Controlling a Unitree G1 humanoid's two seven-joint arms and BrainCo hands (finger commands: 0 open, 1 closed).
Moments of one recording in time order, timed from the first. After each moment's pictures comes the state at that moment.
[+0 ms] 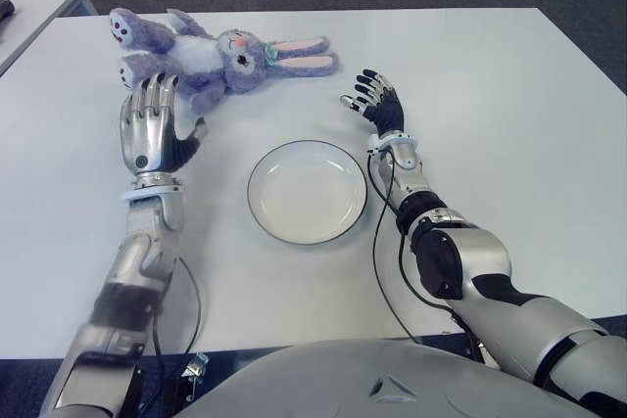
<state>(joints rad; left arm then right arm) -0.04 0.52 -0.09 -0.01 0.86 0.19 0.49 -0.78 0.07 -0.25 1.25 0.01 -0.49 0.00</state>
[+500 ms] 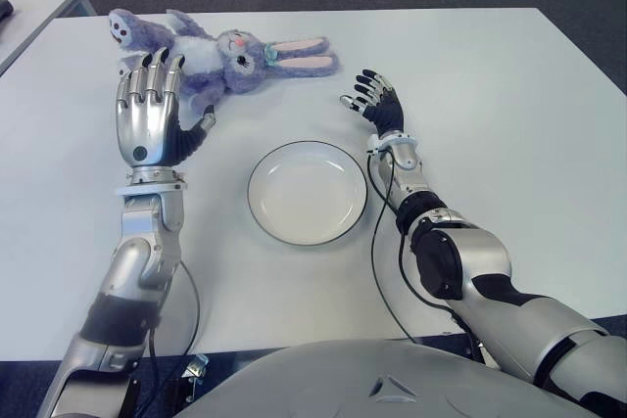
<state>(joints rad) 0.03 0.53 -0.10 -0.25 0.98 0.26 0.38 -0.78 0.07 -0.25 1.25 0.01 -0.49 0.00</state>
